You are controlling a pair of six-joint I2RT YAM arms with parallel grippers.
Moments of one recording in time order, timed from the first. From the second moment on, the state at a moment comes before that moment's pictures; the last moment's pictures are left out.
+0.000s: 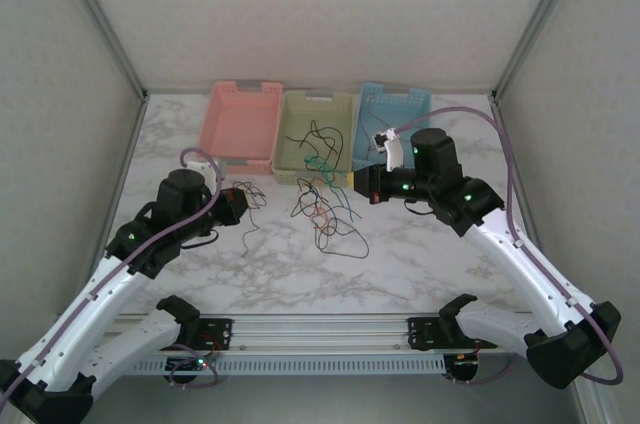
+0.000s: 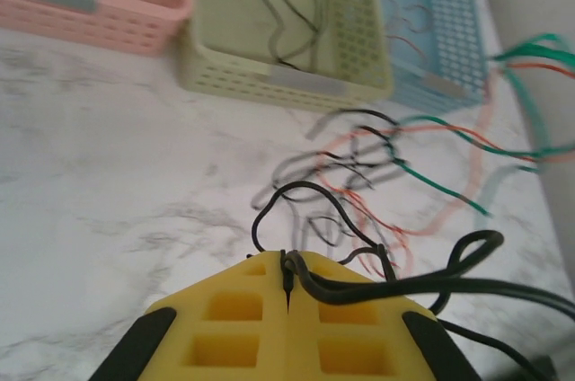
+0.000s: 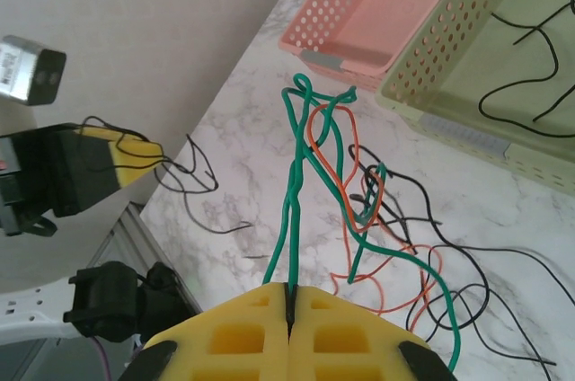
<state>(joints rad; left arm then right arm) -0.54 0.78 0.88 -0.68 0.09 -0.63 0.58 1.08 1.10 -0.56 -0.50 0.42</state>
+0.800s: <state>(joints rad) -0.54 0.74 0.96 -0.62 0.47 -0.59 0.58 0.99 0.96 -0.54 -0.50 0.43</state>
